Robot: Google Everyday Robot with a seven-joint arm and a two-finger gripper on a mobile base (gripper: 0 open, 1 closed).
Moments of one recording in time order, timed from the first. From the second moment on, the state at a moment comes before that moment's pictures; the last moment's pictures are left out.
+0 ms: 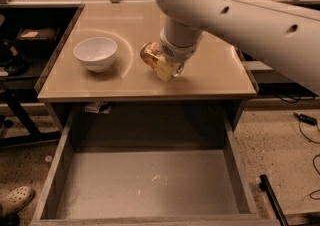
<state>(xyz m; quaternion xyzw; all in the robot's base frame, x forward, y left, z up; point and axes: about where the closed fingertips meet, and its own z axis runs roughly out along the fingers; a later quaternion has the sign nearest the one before) 0.610 -0.048 0.851 -0.40 0.89 -0.04 0.19</state>
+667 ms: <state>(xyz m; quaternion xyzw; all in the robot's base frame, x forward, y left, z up) 0.633 -0.054 0.819 -0.41 0.90 -0.05 0.16</state>
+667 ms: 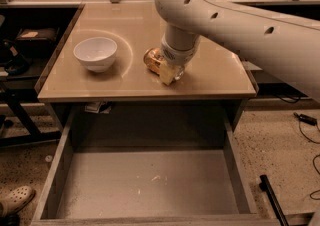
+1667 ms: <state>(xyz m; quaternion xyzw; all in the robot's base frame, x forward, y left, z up) 0.633 -0.054 0.820 -0.41 0.90 -0.05 0.16</state>
